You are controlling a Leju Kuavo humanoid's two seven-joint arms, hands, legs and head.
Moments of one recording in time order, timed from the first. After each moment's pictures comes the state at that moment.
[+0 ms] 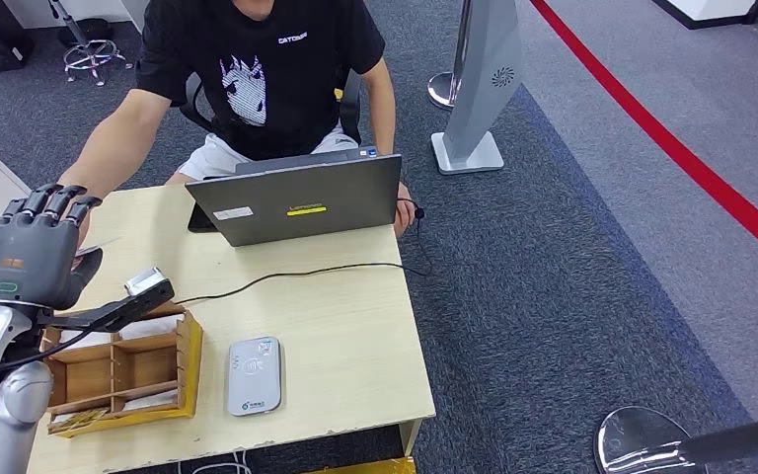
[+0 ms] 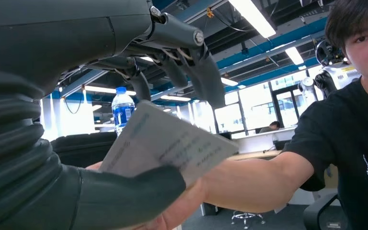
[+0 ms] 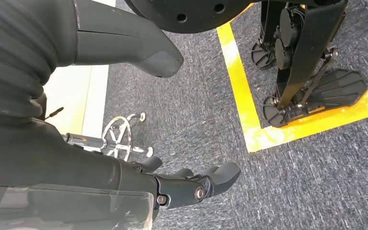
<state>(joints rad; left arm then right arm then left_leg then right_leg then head) -0.33 0.27 -0.18 -1.71 -1.32 -0.04 -0.02 -0.04 0.17 -1.41 -0.39 1.21 0.22 0.06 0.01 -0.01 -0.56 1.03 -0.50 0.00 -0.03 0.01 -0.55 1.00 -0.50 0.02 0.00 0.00</state>
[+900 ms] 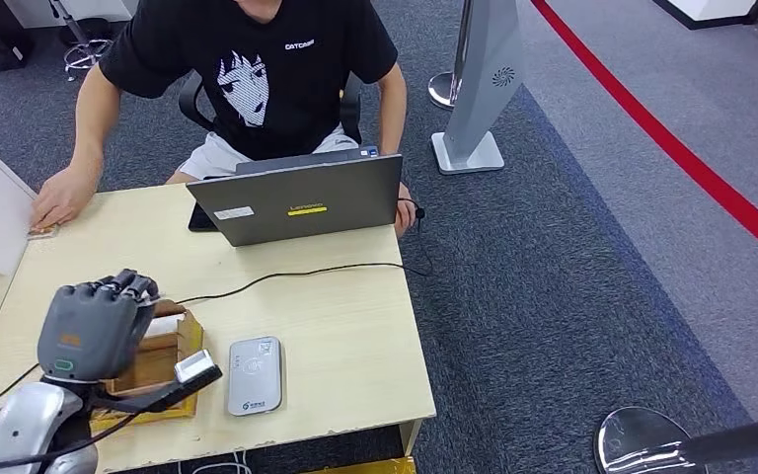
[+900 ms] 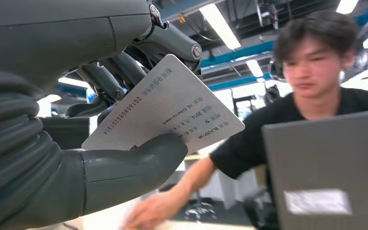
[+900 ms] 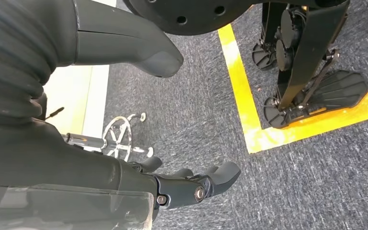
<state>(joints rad) -0.05 0.21 -0.27 -1.86 -1.31 0.12 -0.08 -0.04 0.17 -1.40 -0.39 1.21 0.20 0.06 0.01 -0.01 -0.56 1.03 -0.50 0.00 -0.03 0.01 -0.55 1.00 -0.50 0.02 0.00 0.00</state>
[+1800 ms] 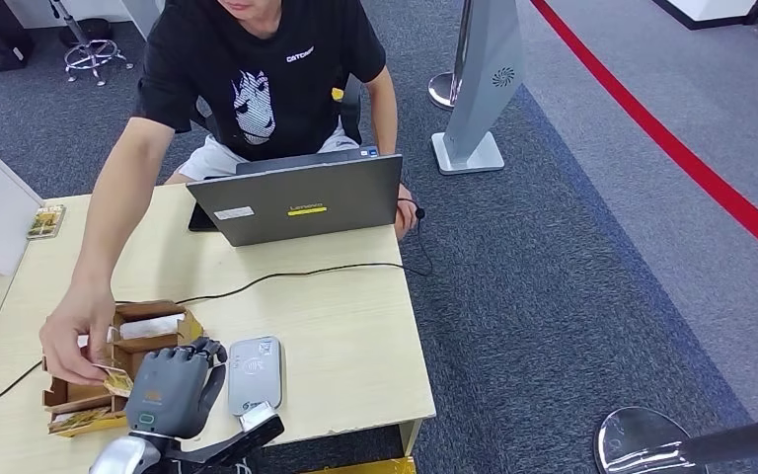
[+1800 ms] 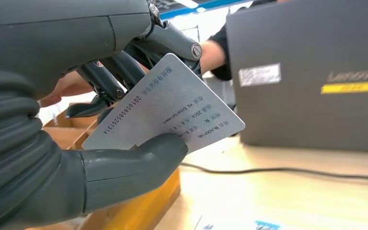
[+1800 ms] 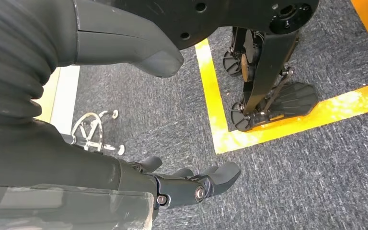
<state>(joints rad) 0.11 0.05 -0.35 -1.75 -1.30 0.12 -0.03 -0.06 0.17 -1.41 -0.36 1.21 0.18 -0.06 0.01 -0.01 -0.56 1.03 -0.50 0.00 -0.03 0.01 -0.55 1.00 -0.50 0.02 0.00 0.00</state>
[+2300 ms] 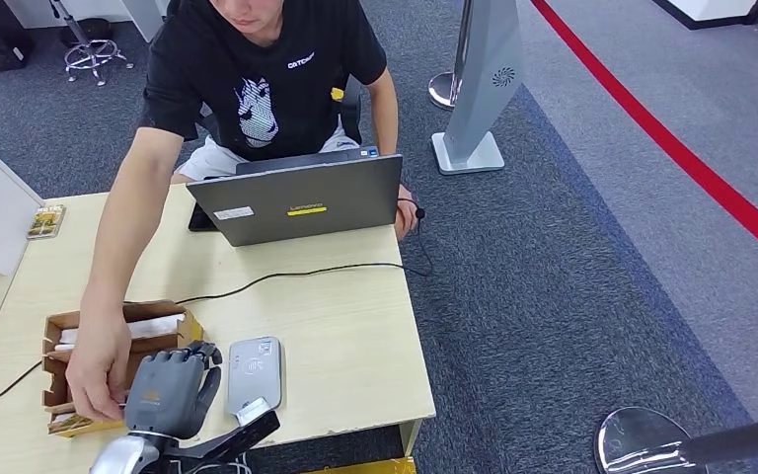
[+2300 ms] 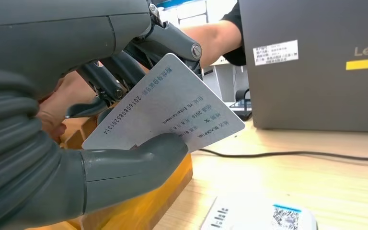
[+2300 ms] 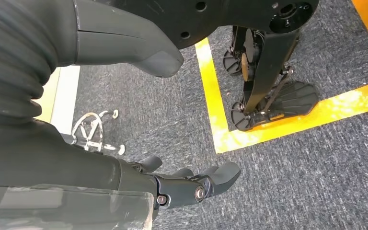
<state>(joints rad) 0.11 0.03 -0.31 -1.70 -1.30 0.11 -0.03 -0.06 0.17 -1.41 -0.35 1.21 0.18 -0.06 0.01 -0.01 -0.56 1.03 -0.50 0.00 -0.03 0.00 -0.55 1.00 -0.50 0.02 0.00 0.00</state>
